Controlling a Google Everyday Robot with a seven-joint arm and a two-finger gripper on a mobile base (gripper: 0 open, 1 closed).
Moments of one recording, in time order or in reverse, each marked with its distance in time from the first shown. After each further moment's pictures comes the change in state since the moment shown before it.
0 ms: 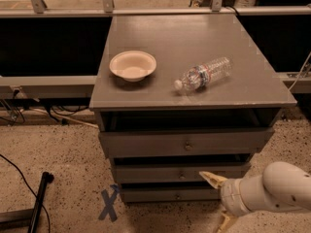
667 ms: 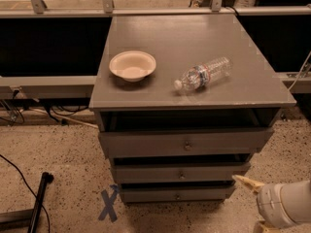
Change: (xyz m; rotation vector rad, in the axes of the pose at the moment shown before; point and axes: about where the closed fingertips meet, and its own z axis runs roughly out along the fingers) arm 0.023 0.028 -0.095 0.017 0.139 0.084
